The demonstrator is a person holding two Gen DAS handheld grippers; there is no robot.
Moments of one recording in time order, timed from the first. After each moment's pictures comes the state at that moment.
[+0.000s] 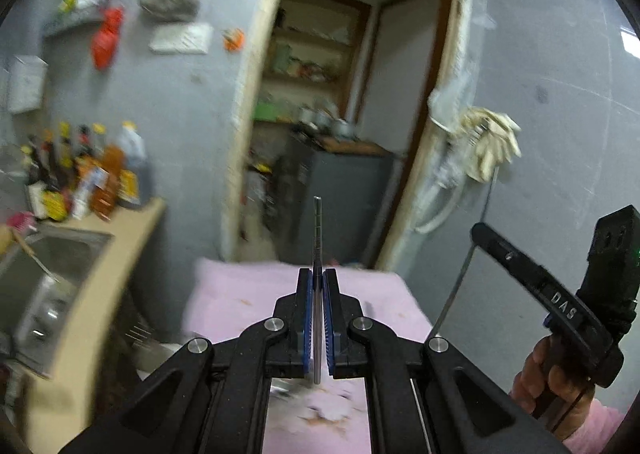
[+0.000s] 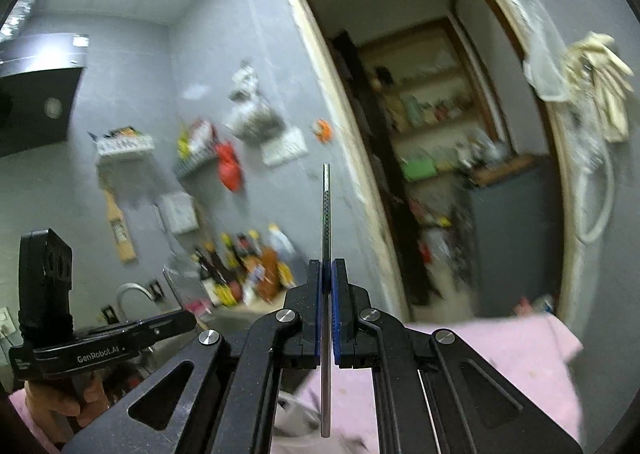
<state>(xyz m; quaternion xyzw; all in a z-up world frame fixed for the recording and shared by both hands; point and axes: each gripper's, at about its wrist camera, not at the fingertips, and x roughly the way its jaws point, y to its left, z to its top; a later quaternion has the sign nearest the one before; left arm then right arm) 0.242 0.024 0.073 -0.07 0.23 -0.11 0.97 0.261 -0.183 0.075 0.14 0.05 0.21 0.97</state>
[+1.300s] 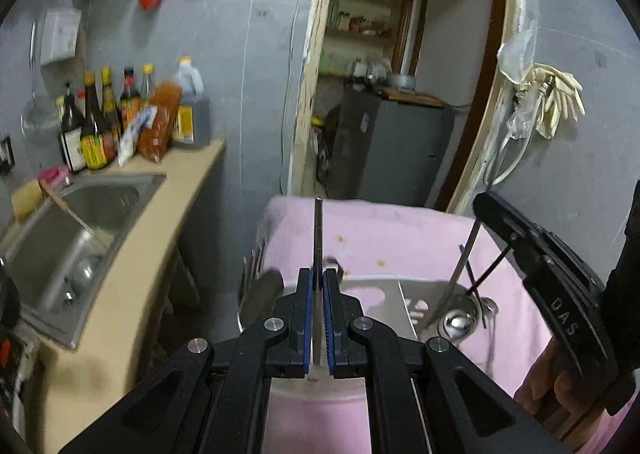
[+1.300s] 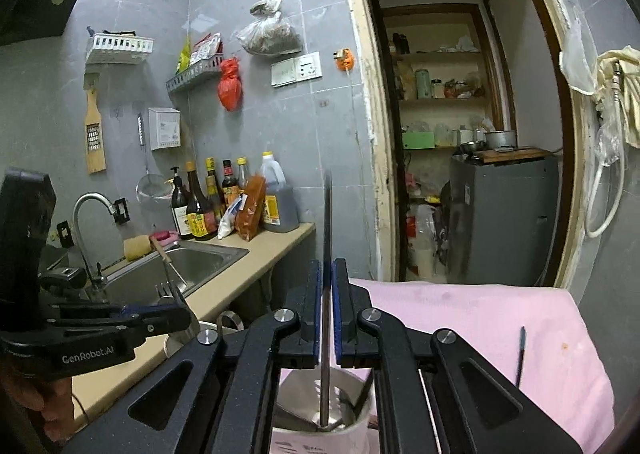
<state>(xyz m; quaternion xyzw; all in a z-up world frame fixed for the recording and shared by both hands) 0.277 0.096 -0.038 -0.07 0.32 -0.05 0.94 0.288 -0.085 -0.018 0.05 0.13 0.16 0.98</state>
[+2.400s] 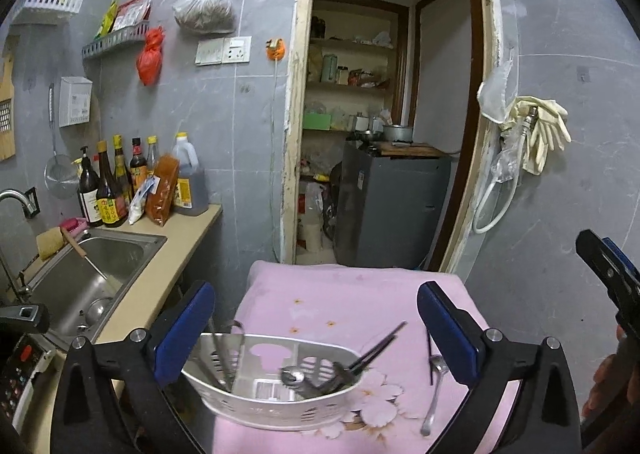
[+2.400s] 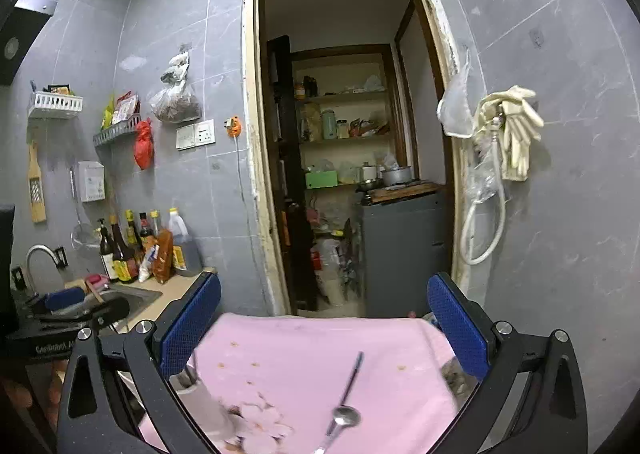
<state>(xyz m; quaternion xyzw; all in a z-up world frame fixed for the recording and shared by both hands) 0.236 -0.019 0.035 -0.03 0.21 0.00 0.98 0.195 -0.253 0.058 0.05 0.08 0.00 1.00</state>
